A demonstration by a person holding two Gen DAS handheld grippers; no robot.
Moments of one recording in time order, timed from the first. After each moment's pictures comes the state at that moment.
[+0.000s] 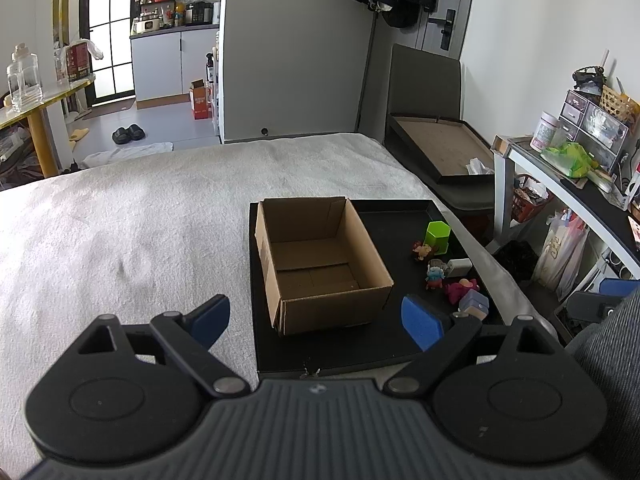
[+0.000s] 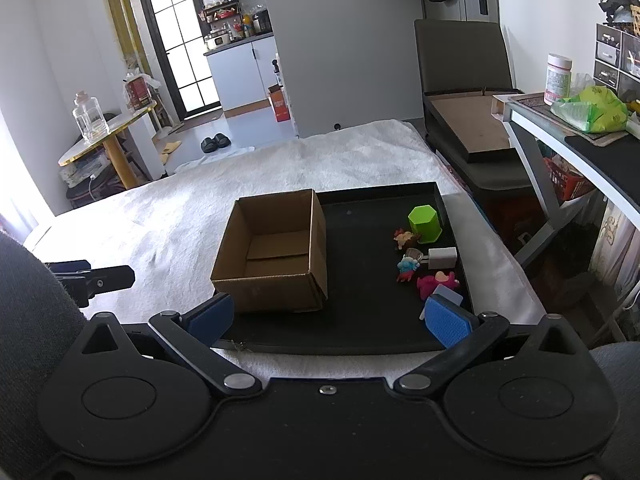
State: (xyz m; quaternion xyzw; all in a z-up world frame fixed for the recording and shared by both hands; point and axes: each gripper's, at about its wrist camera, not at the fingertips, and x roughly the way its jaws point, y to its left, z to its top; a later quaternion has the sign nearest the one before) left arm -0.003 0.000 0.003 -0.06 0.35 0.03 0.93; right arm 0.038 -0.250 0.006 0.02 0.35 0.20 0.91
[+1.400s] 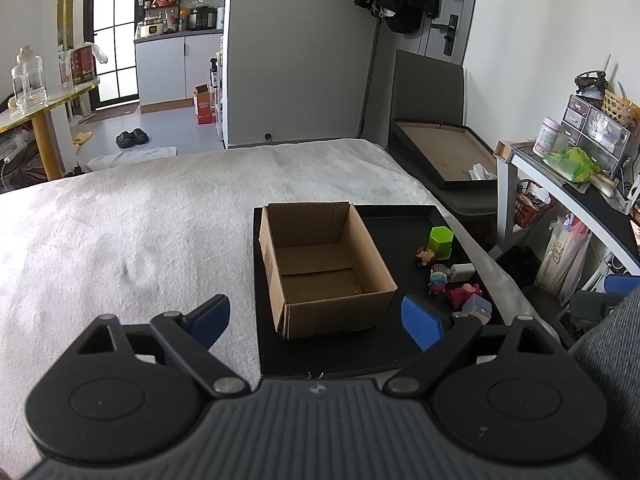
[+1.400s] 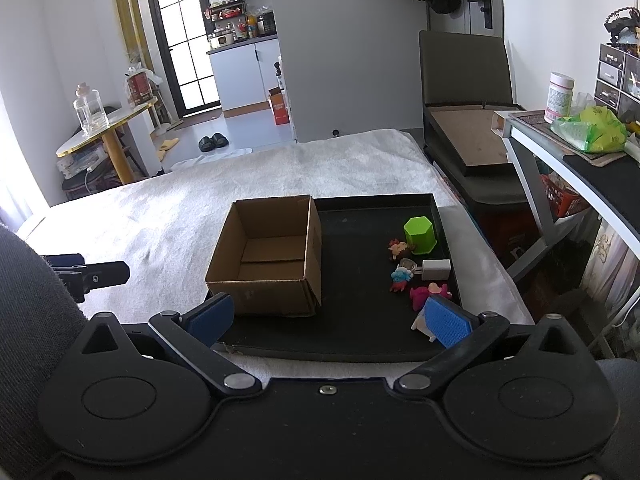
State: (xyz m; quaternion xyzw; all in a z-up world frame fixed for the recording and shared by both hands) left arm -0.005 0.002 0.005 -0.06 0.34 0.03 0.94; right arm 0.040 -0.245 0.012 0.00 0.35 0.19 0.92
